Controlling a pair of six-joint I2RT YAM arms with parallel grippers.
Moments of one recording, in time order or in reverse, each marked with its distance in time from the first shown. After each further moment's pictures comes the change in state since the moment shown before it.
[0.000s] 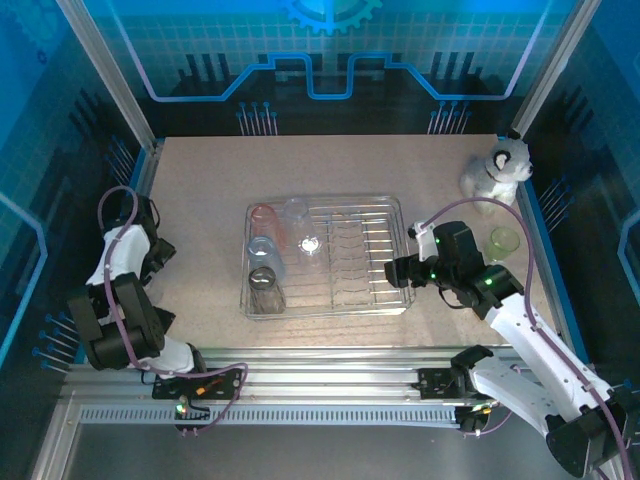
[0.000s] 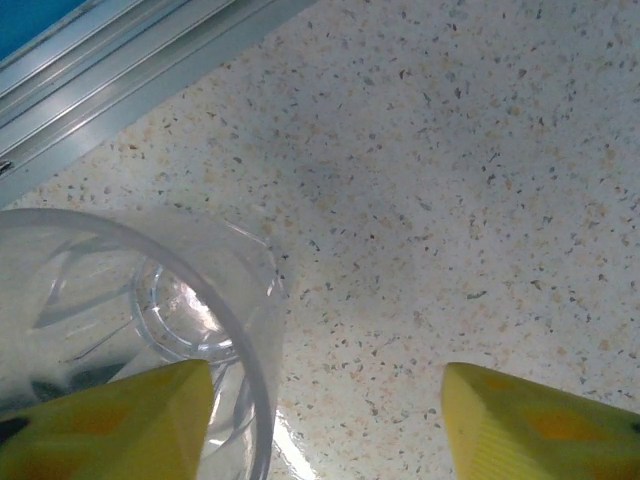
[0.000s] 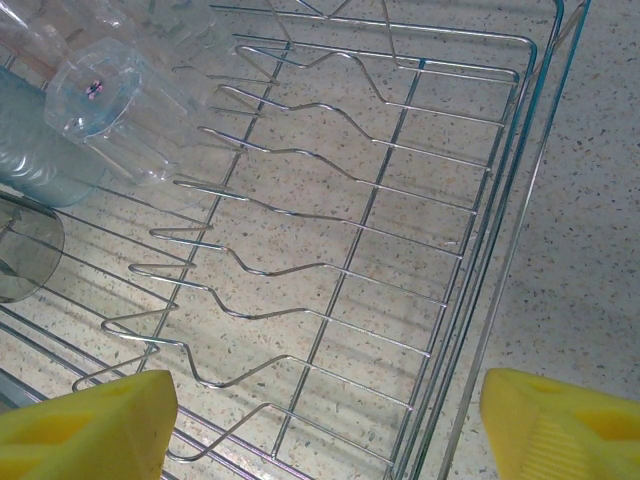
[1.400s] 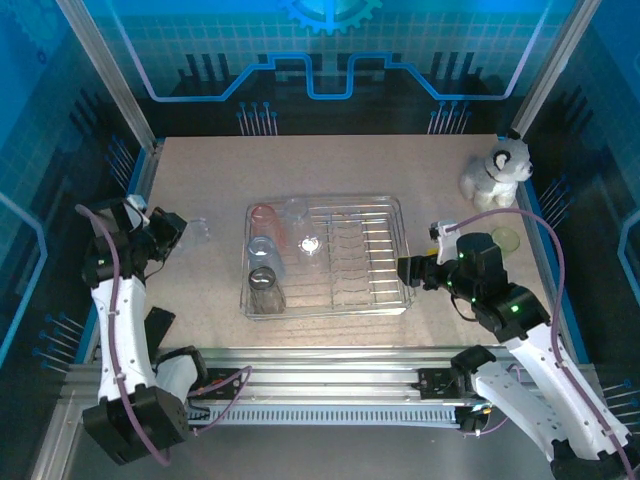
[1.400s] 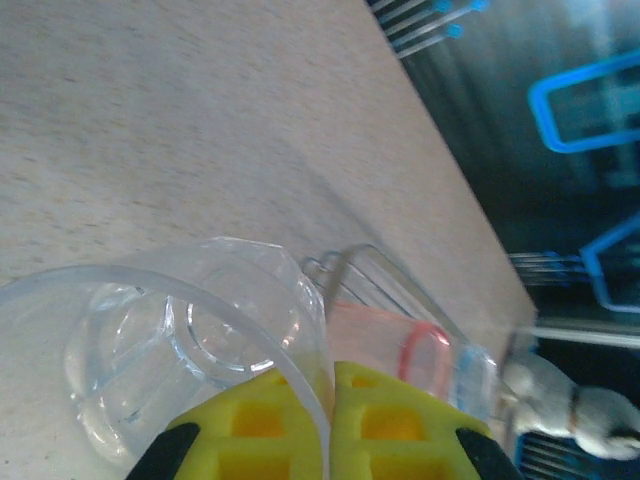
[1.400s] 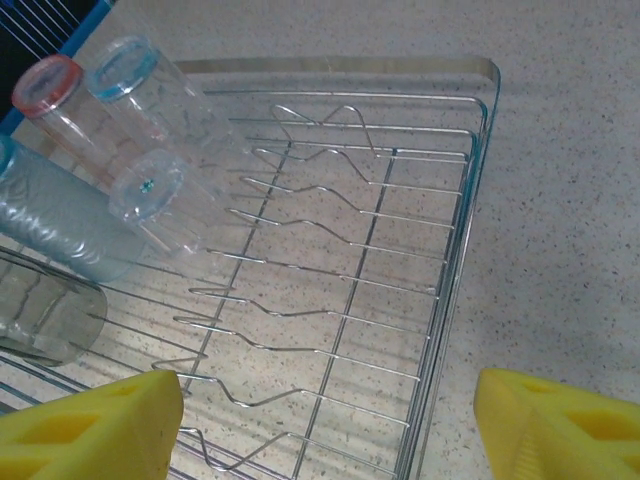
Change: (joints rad) left arm 0.011 -0.524 -0.027 0.135 0.776 -0.035; right arm -0.002 -0.206 0.012 -0.018 0.059 0.087
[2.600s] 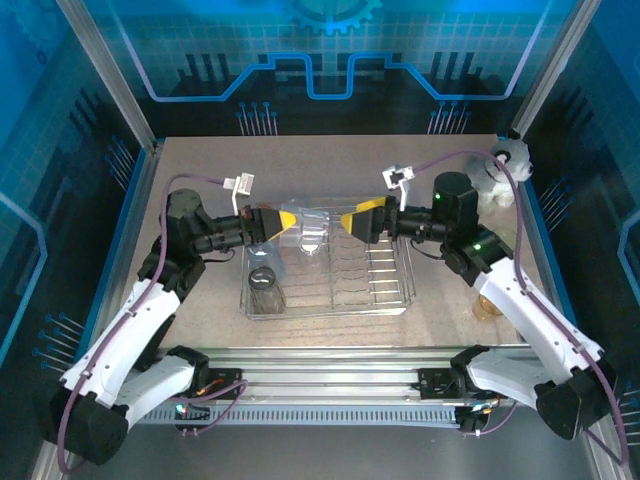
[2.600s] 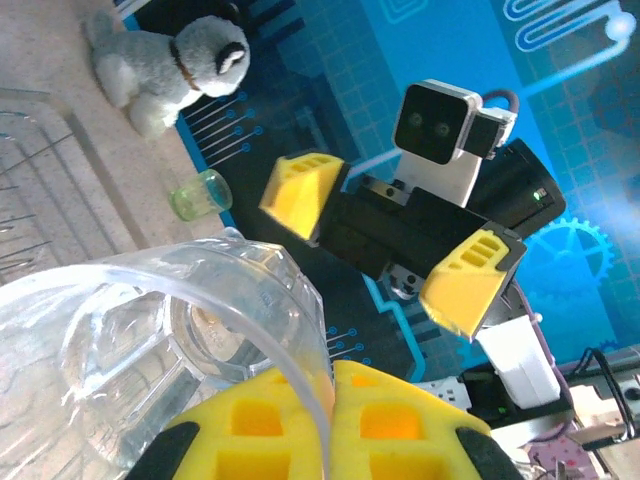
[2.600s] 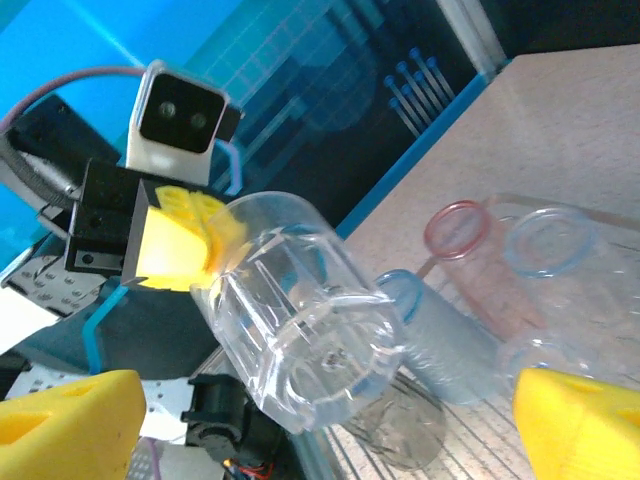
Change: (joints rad) left arm -0.723 0.019 -0.092 0.743 0.361 -0.301; right arm 0.051 0.444 0.264 0.514 -0.636 0.243
